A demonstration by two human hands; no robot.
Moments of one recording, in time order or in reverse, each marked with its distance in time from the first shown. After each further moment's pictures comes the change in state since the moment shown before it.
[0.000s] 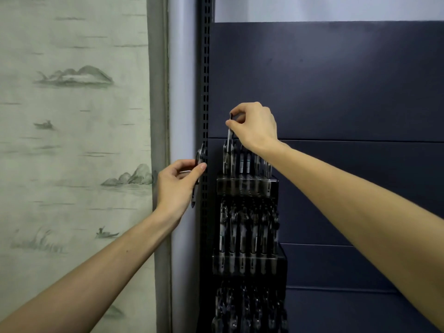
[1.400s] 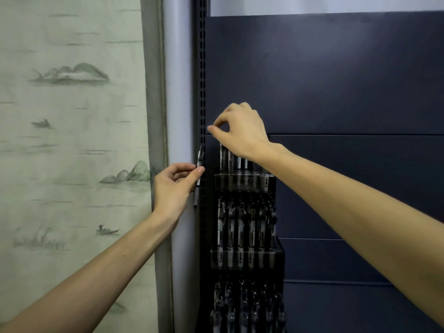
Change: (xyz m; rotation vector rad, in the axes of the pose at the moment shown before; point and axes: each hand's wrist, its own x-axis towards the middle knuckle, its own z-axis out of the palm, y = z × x) left_hand -0.008 -0.009 -0.002 -0.055 -0.014 -0.067; right_hand -0.017 -0.010 0.005 -0.173 -0.131 -0.246
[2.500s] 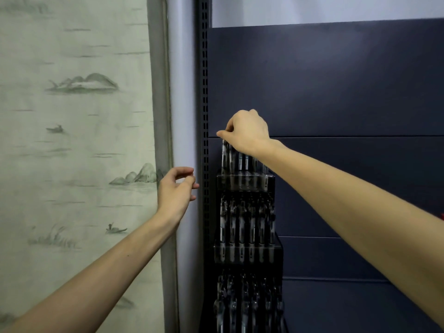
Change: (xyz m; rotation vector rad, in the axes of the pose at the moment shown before) left_hand -0.016 0.016 -0.009 0.117 0.008 -0.062; right_hand 0.004 0.000 -0.013 -0.020 -0.089 0.184
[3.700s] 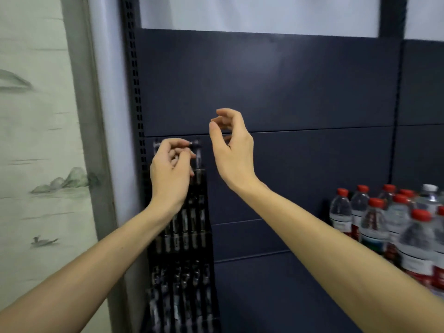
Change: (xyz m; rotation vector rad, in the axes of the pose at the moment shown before) left_hand -0.077 0.072 0.106 -0.087 -0.178 0.285; right_hand -0.137 0.043 -0.063 0.712 0.530 0.037
